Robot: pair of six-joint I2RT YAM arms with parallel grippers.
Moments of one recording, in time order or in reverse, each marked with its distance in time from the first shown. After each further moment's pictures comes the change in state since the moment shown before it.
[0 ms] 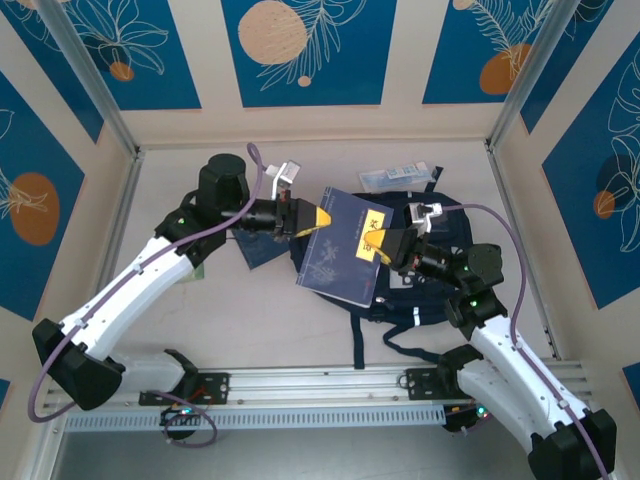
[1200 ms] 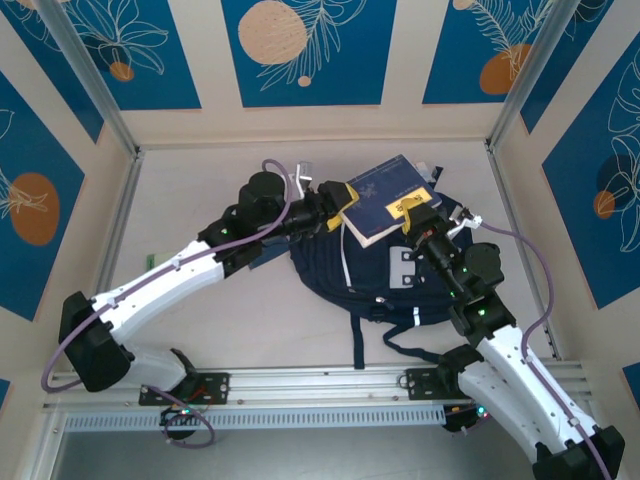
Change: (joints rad) left arm -0.180 0.107 -0.079 0.325 -0.553 -0.370; right arm 0.040 -0.092 0.028 -0.289 0.774 0.067
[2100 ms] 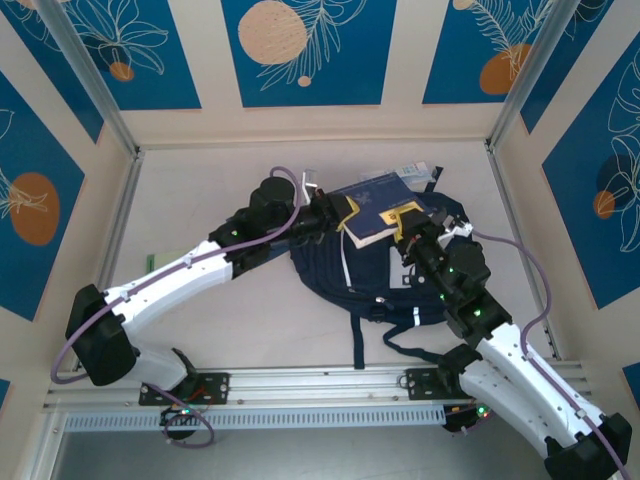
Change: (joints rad) left arm -0.001 0.036 -0.029 -0.006 -0.010 -0.050; right arm 0.110 0.015 0.002 -0.138 0.160 0.012
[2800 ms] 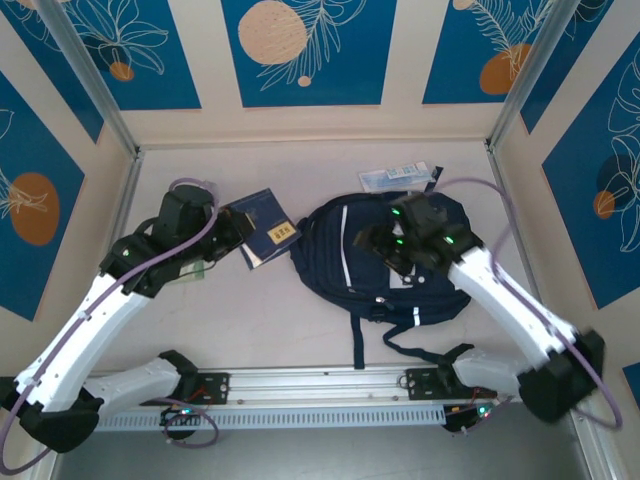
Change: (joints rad) left arm 0.233 -0.391 0.082 -0.892 -0.304 0.406; right arm 0.053 0.597 0.578 -0.969 -0.220 -0.721
